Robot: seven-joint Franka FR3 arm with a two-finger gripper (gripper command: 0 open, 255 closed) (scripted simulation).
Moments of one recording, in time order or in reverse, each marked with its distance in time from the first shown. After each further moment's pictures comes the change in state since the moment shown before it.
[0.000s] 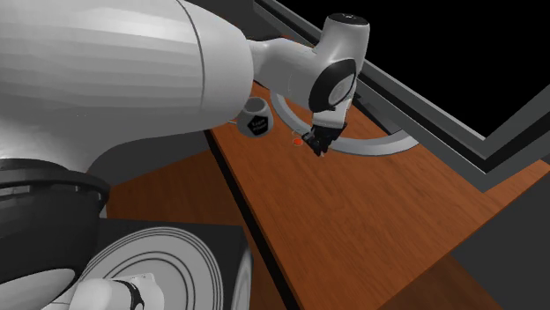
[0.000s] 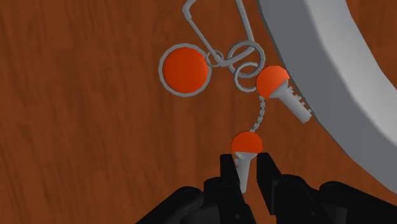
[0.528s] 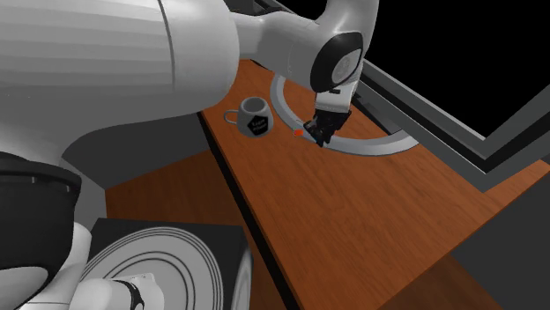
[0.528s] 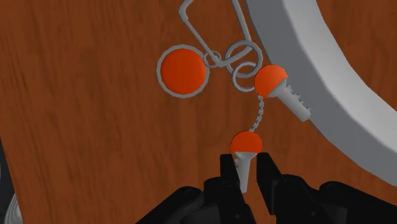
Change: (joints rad) arm -0.007 -0.038 0.013 0.061 0.032 -0.091 -0.023
